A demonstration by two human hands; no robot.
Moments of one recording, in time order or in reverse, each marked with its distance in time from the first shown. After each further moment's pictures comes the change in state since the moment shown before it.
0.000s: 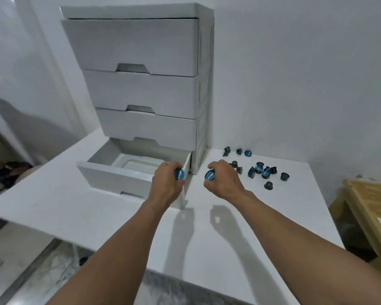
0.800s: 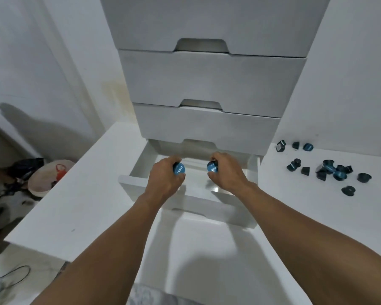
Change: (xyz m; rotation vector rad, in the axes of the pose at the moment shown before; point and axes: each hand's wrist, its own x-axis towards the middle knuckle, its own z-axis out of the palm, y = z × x) left_hand 0.164 -0.227 -0.098 -0.031 -0.127 -0.020; right_hand 0.175 -0.158 0.169 0.029 -0.043 0.047
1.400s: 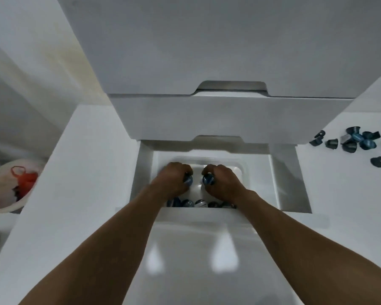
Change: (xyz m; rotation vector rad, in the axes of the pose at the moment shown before) left_hand 0.151 -0.117 0.057 0.320 -0.660 0.247; right_hand 0.096 0.010 0.133 -0.008 -0.260 0.258
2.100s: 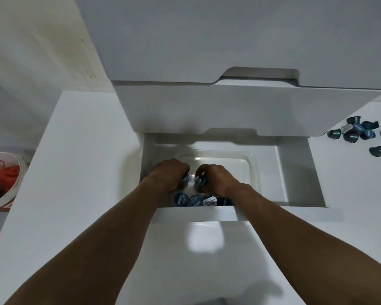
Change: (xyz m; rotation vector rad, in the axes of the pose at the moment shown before) left_hand 0.022 -0.048 0.008 0.254 -0.177 0.110; right_hand 0.023 -0.024 0.029 -0.037 -0.162 0.087
